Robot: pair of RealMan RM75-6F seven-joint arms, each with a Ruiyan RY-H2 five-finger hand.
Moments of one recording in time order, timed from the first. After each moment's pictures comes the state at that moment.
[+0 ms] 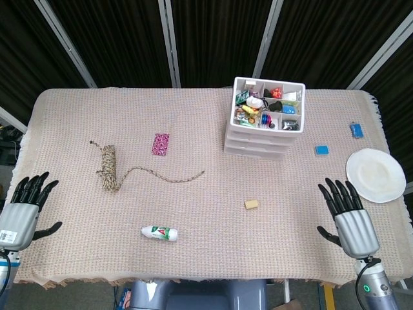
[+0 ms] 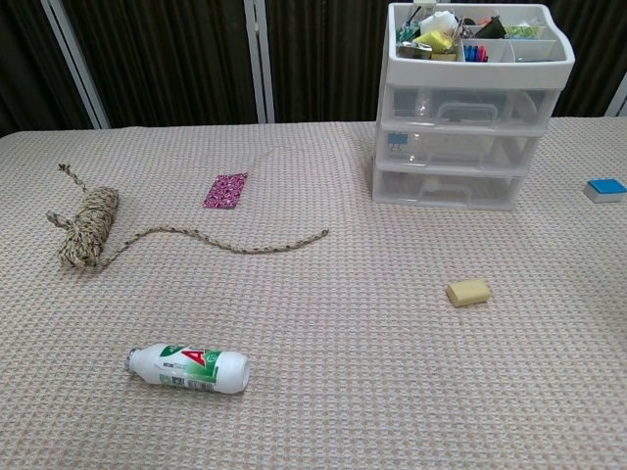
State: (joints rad) left arm -0.13 -1.17 -0.02 -1.60 1.56 1.47 0.12; right arm 0.14 -1.28 0.05 -1.49 -1.70 1.60 -0.14
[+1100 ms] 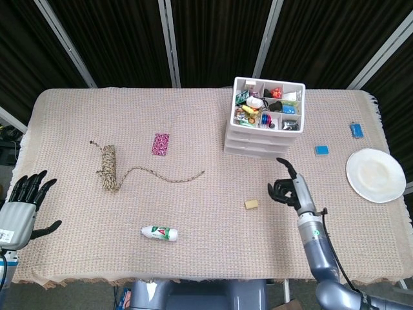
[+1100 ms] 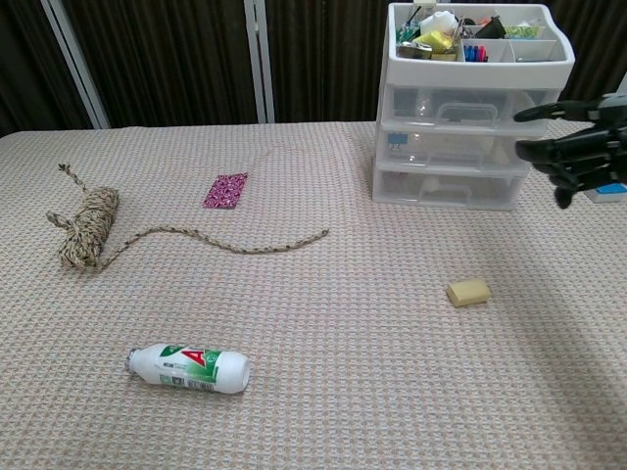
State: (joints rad) left arm -0.13 -1.17 -0.03 -1.58 1.56 1.48 0.06; right arm 0.47 -1.39 0.46 -2.03 -0.59 1.13 0.05
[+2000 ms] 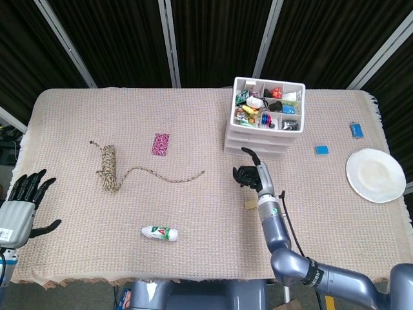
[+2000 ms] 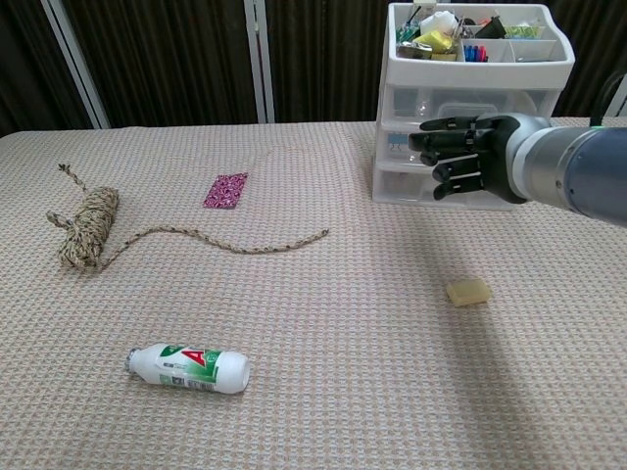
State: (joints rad) left arm -0.14 -1.16 -0.03 -1.58 1.55 1.47 0.03; right arm 0.68 -1.69 0.60 -1.74 -0.41 1.11 0.11
